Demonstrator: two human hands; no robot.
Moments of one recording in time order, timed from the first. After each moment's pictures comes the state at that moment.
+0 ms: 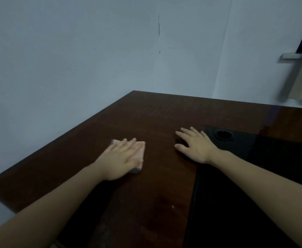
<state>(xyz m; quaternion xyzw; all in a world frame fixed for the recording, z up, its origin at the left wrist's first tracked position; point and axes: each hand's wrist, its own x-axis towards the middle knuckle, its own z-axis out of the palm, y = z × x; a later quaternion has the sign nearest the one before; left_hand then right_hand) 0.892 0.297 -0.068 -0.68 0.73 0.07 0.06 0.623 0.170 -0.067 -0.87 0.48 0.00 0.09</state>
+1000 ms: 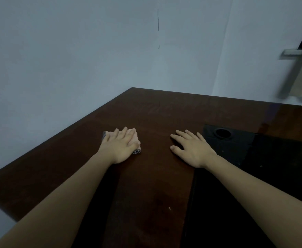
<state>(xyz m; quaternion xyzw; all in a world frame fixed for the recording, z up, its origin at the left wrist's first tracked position) 0.889 0.249 -0.069 -0.78 0.63 0.08 0.03 0.628 0.178 -0.077 -0.88 0.47 -0.01 0.11</state>
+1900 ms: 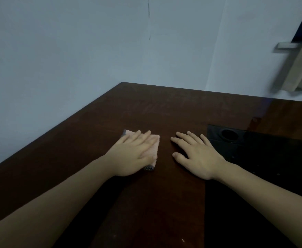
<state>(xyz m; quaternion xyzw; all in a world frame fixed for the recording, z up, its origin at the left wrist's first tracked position) 0.877 0.221 -0.072 -0.61 0.79 0.06 0.06 0.634 0.175 -0.076 -0.87 0.48 0.00 0.10</state>
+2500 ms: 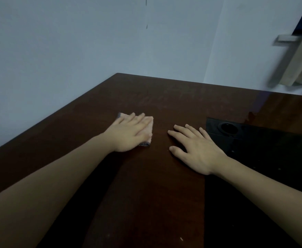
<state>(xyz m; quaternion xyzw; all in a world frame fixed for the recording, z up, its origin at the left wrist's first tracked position) 0.891 0.169 -0.074 -0.63 0.77 0.07 0.05 0.635 0.174 -0.076 -0.87 0.48 -0.01 0.10</state>
